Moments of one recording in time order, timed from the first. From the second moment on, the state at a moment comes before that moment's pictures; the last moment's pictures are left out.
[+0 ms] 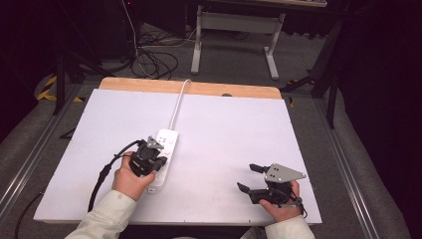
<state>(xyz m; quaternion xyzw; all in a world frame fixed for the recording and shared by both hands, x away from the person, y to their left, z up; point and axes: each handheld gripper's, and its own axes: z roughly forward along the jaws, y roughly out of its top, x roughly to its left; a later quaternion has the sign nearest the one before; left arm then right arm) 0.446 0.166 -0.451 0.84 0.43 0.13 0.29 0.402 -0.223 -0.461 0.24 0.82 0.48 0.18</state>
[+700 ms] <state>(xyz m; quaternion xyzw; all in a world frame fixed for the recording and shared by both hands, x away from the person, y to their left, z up) 0.427 0.182 -0.416 0.81 0.41 0.15 0.39 0.402 -0.223 -0.460 0.24 0.82 0.48 0.18</state>
